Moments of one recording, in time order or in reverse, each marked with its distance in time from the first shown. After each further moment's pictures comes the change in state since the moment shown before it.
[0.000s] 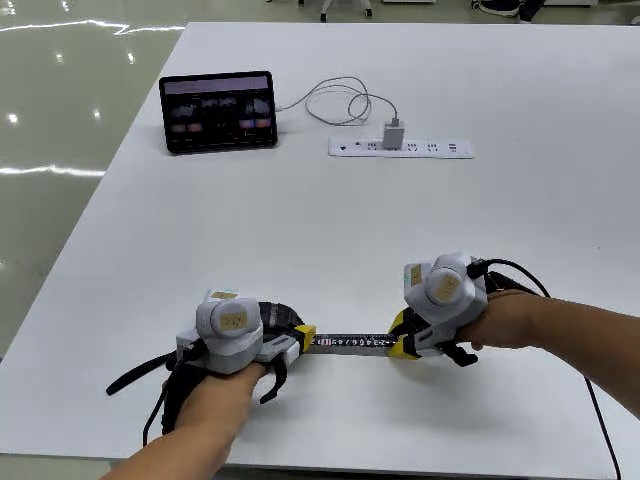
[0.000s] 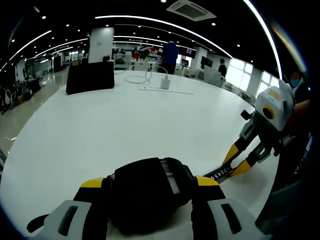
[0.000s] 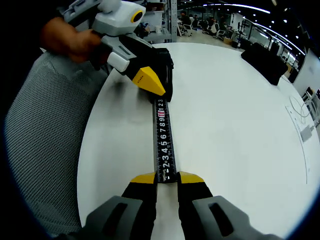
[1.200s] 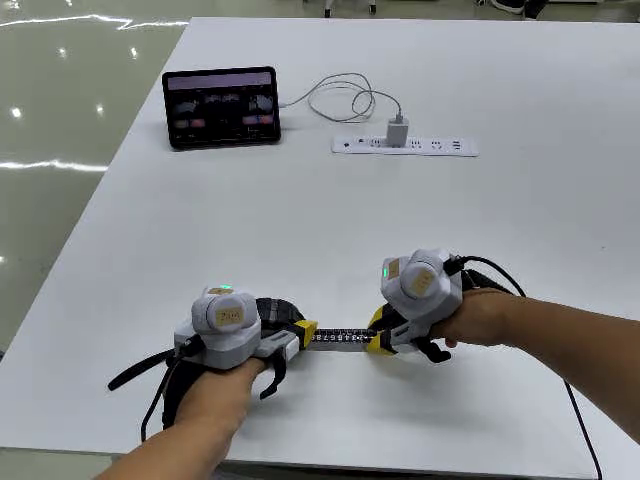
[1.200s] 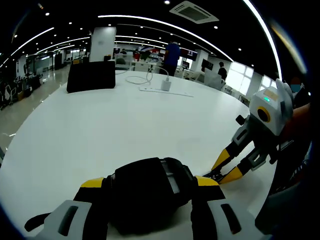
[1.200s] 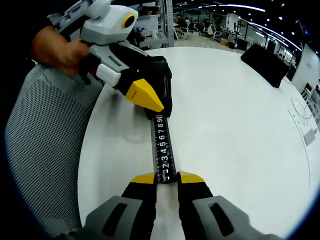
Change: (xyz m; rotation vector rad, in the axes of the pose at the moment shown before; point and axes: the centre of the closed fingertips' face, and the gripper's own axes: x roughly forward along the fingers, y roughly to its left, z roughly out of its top) left arm 0.000 0.001 0.001 -0.024 -0.007 -0.016; right arm 0.019 0.001 0.026 0.036 -0.034 0.008
